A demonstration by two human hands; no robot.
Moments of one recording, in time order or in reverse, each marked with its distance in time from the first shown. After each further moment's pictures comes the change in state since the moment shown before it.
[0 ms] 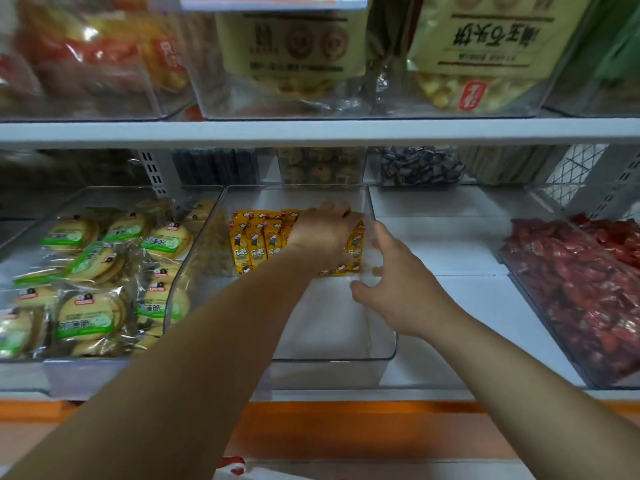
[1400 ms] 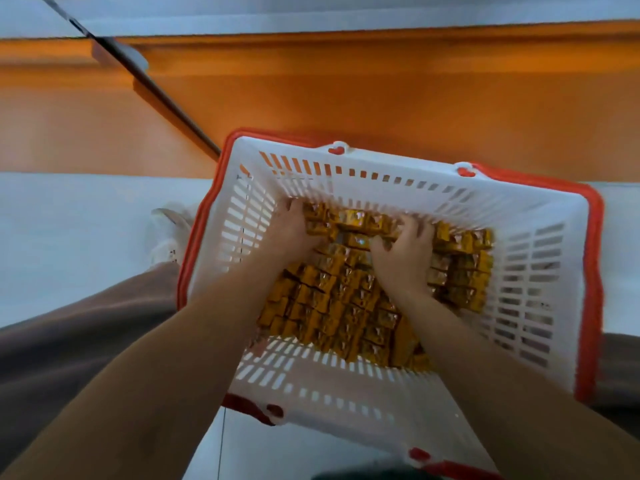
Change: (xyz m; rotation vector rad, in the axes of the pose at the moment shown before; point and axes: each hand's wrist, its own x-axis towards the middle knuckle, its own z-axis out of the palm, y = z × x) left_hand -0.433 0.057 0.235 -0.675 -0.731 -0.741; right_hand -0.259 0.107 0.351 0.009 -0.033 0.692
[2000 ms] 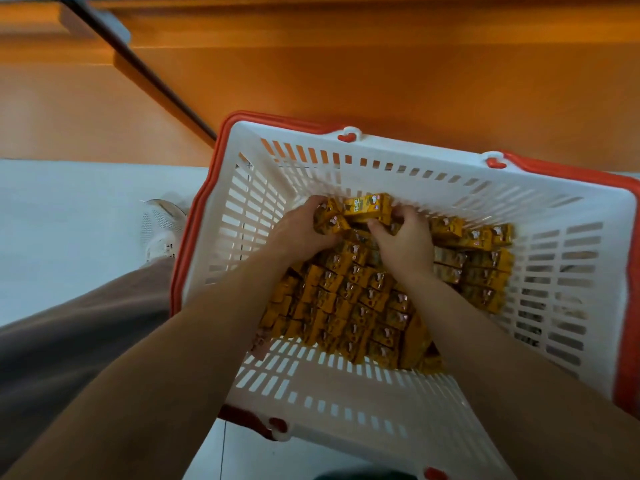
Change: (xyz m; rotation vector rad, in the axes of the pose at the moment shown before) left_hand 0.008 -0.012 0.018 -0.172 -0.096 0.067; right_hand 0.022 -0.004 0.014 0.047 -0.106 -0.007
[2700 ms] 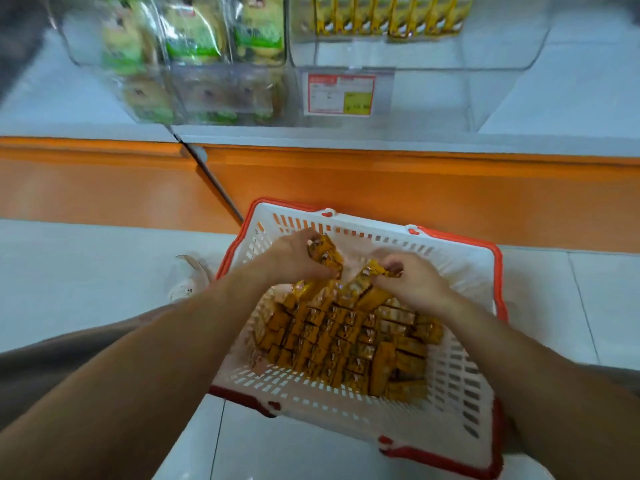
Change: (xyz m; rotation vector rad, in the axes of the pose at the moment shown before) left_hand -0.094 0.103 -0.104 -0.054 -0.072 0.086; right_hand -0.045 -0.049 -0.146 -0.126 -0.315 -0.330
